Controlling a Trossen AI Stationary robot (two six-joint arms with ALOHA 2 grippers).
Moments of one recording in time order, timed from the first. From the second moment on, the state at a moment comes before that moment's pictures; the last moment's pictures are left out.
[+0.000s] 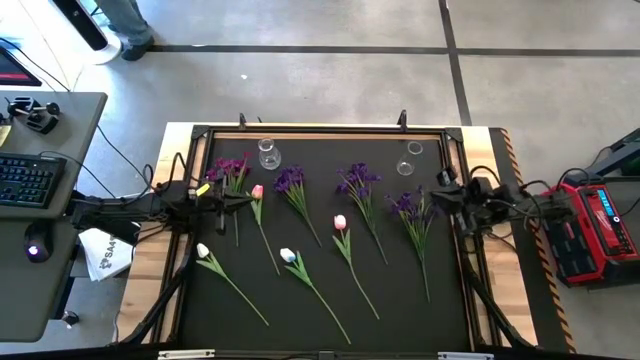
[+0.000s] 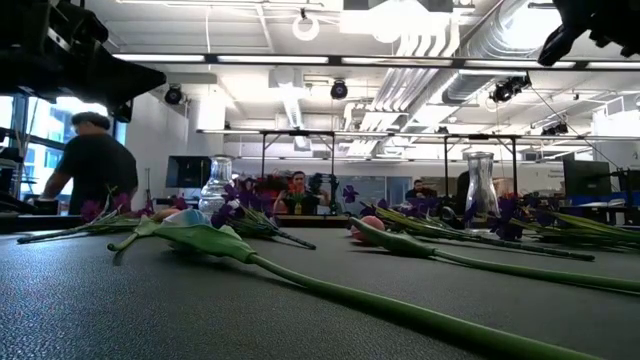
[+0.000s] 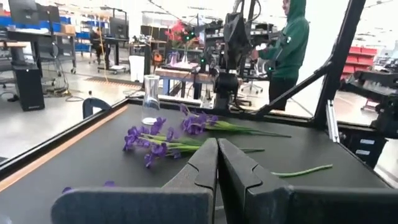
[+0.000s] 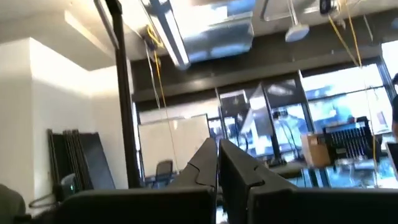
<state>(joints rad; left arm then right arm) 0.04 0.06 0.03 0.06 -0.08 -0.08 0.13 0.06 0.06 0.51 0.10 0.14</state>
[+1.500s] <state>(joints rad) 0.04 0.06 0.03 0.04 -0.22 -0.13 0.51 1.91 1.09 -0.35 0.59 1.08</state>
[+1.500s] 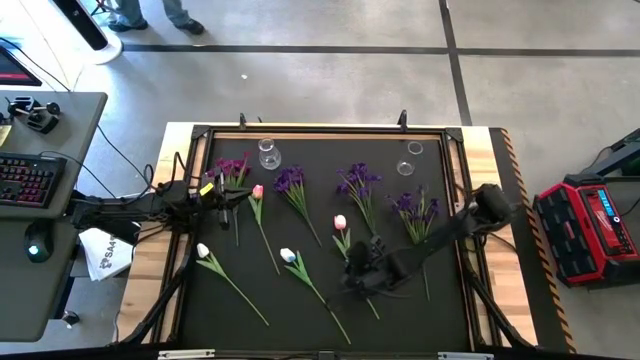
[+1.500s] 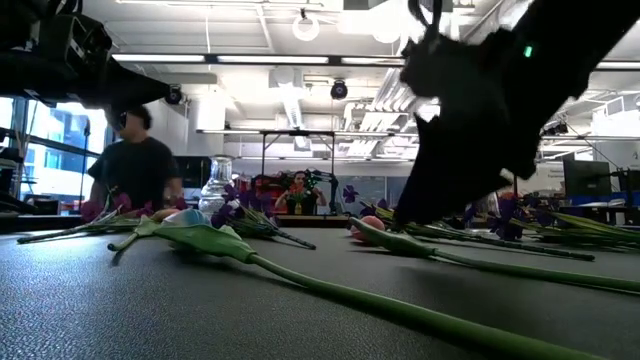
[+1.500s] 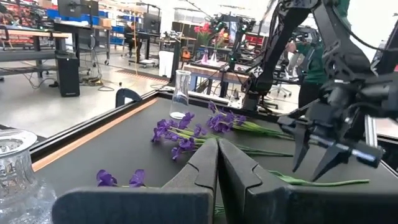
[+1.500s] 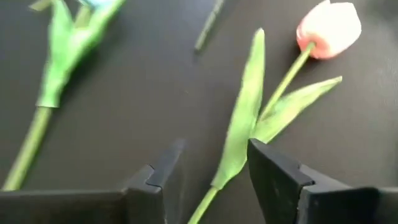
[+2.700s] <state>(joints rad) -0.18 0.12 0.03 0.05 -0.24 -0.08 0.47 1.81 0.79 0.56 0.53 0.63</state>
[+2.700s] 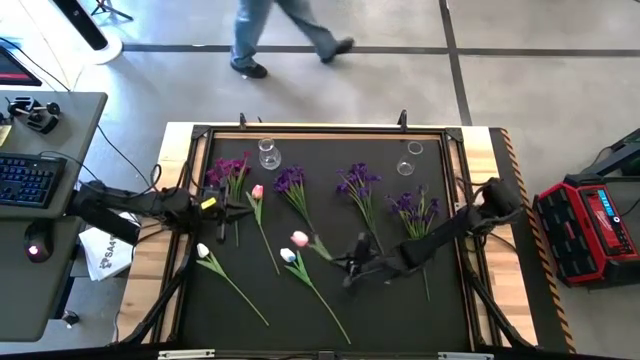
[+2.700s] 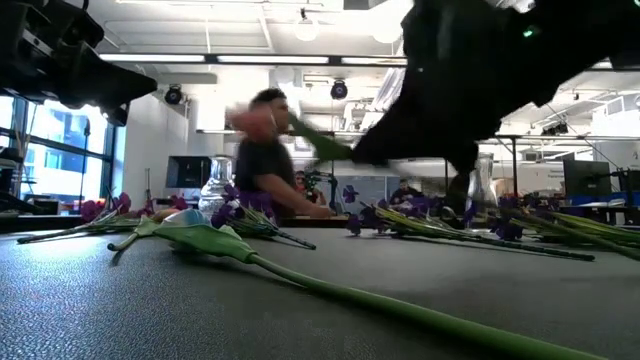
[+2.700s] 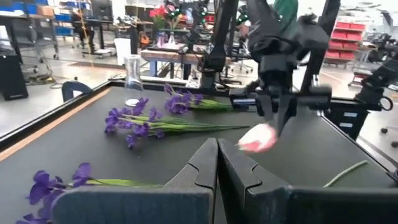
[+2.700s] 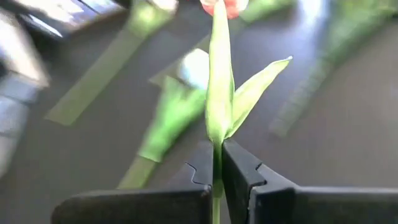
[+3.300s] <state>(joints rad) -0.30 0.31 0.03 0.23 -0.33 -0.09 0.17 1.81 0.56 1.57 0.13 0.15</state>
